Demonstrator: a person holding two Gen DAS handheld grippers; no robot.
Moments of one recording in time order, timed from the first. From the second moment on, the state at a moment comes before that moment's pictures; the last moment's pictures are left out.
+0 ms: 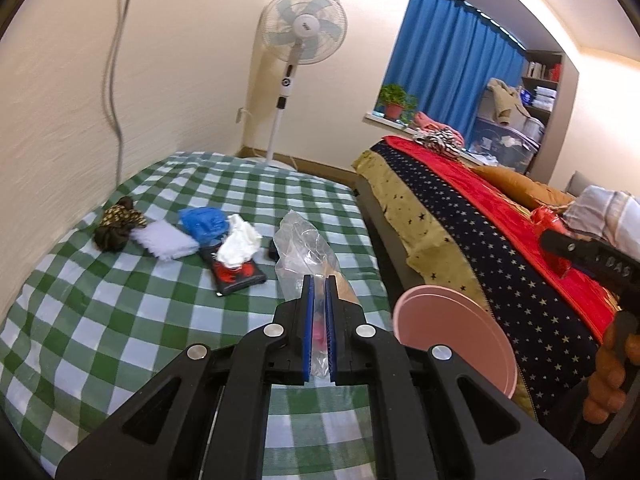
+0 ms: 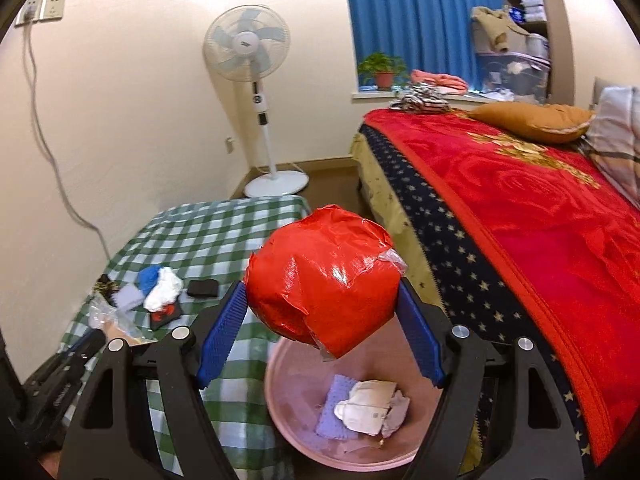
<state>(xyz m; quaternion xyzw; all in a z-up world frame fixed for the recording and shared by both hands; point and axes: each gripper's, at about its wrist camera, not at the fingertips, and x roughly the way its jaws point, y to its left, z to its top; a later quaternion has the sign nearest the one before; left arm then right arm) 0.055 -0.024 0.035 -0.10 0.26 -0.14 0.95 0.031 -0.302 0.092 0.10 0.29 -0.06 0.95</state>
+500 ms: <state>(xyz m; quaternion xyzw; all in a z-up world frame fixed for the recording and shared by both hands) 0.060 -0.073 0.026 -0.08 0.26 -0.19 0.94 0.027 -0.332 0.074 0.12 0.28 -0.12 0.95</state>
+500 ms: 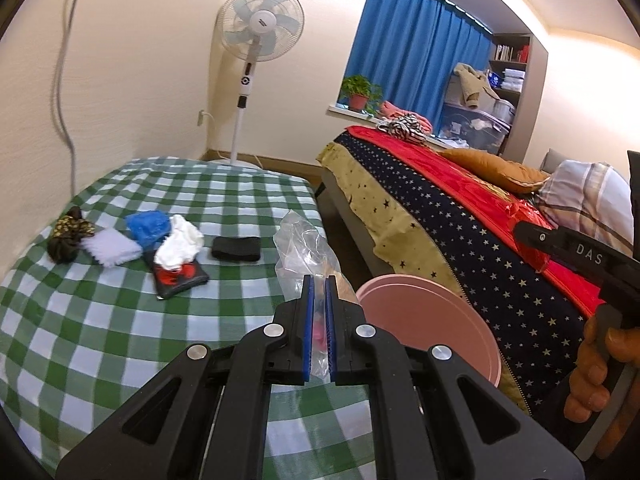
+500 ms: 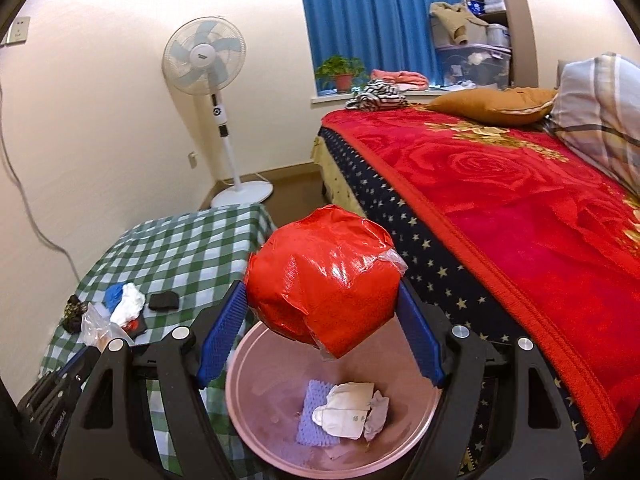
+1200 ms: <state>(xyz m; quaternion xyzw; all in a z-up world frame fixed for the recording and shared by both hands) 0.078 -0.140 0.007 -0.07 0.27 -0.26 0.92 0.037 -0.347 0.060 0.12 0.28 -0.17 0.93</state>
